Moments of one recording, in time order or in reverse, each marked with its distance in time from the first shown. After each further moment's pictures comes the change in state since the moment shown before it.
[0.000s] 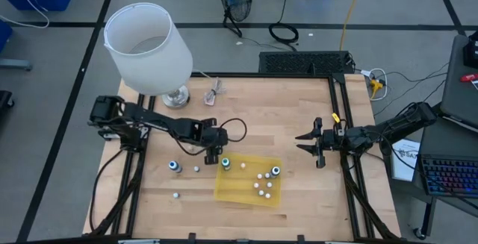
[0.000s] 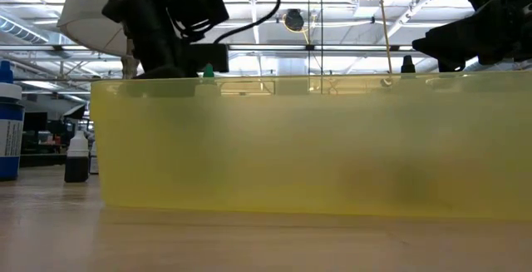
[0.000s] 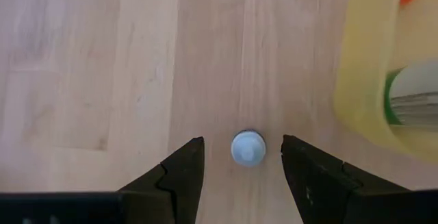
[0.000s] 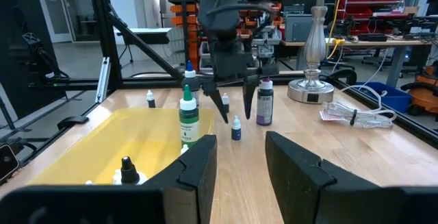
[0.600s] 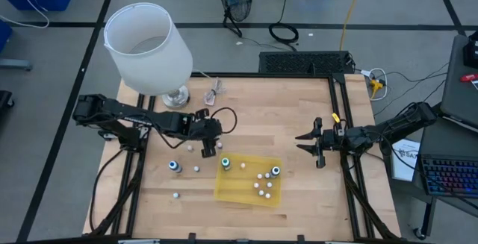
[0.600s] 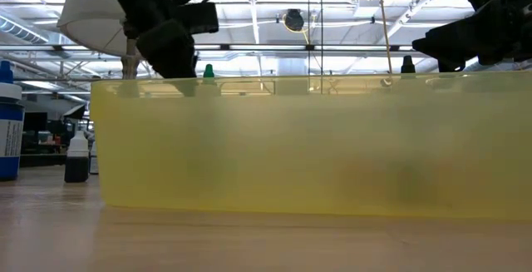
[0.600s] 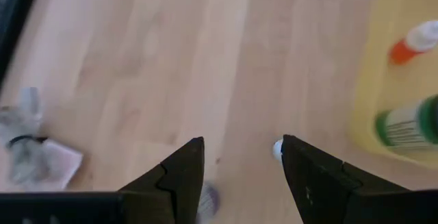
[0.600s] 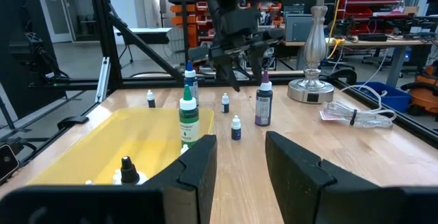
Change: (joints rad) left arm 0.010 -0.191 -0.001 -0.061 -0.111 -0.046; right arm 0.000 0.000 0.000 0.000 0.000 0.000
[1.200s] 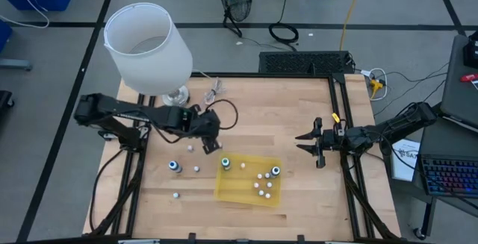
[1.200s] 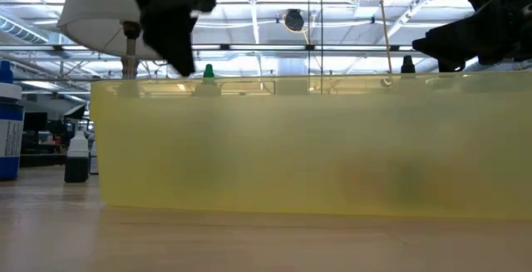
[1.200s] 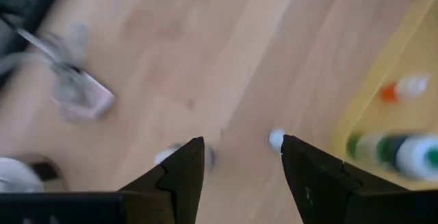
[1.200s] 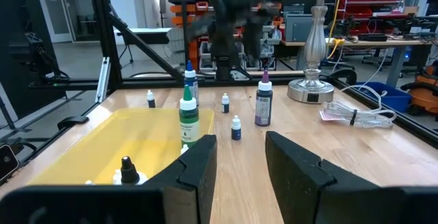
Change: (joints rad) left arm -0.028 0.019 0.252 -0.377 -0.060 -0.363; right arm 0.000 0.000 0.000 0.000 0.000 0.000
